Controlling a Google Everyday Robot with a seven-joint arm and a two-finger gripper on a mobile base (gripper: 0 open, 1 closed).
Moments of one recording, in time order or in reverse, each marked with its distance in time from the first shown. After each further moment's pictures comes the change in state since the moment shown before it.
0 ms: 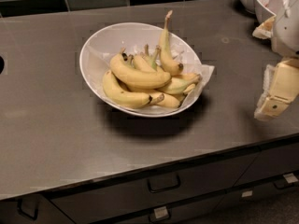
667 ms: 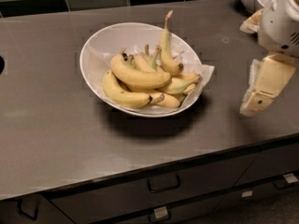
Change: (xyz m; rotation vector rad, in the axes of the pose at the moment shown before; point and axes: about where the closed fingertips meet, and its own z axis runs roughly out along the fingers) arm -0.028 -0.001 -0.003 0.014 -0.042 -0.031
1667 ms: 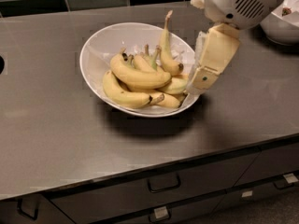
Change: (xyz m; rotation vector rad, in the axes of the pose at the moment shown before) arm -0.110 0.001 -0.017 0.009 -0.186 -0.077
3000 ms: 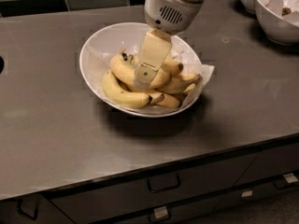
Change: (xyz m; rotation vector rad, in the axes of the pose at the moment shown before) arm -0.059 -0.018 0.080 -0.111 0.006 0.076
